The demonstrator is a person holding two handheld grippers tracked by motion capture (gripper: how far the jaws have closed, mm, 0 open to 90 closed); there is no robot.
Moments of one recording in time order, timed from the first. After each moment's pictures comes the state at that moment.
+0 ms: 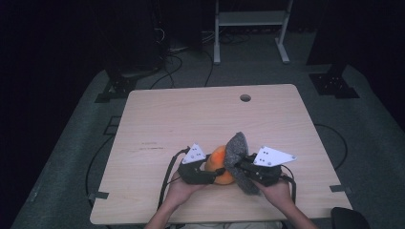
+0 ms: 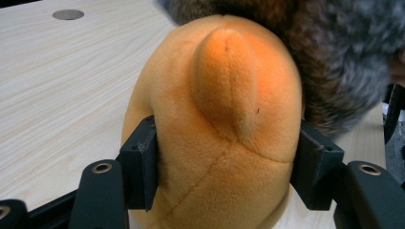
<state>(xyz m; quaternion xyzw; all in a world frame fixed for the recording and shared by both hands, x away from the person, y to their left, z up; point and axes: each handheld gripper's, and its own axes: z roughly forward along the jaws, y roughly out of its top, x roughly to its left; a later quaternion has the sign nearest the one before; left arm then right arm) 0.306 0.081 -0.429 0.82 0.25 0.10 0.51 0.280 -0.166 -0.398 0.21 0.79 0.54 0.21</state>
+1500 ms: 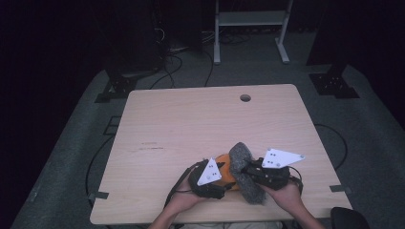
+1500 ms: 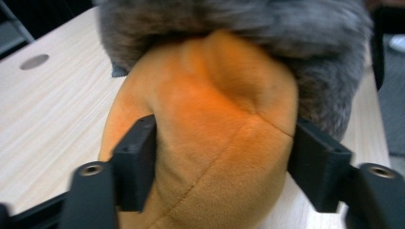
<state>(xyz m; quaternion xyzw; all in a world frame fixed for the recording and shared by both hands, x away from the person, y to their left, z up) 0.274 0.053 -0.434 0.85 0.12 0.17 0.48 0.273 -0.184 -0.393 0.20 0.81 0.53 0.16</state>
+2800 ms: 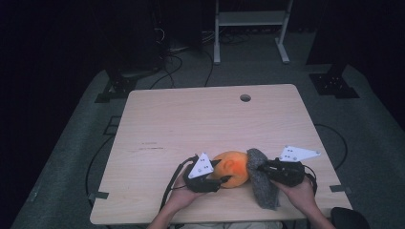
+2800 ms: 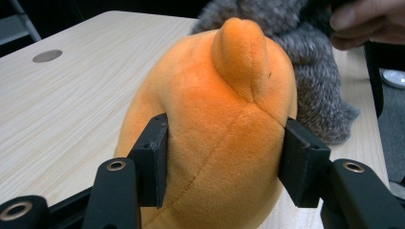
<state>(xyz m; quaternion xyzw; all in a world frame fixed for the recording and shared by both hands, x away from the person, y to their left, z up) 0.285 0.064 -0.433 0.83 0.16 0.15 0.51 0.285 -0.231 -0.416 0.28 0.79 0.52 0.13</state>
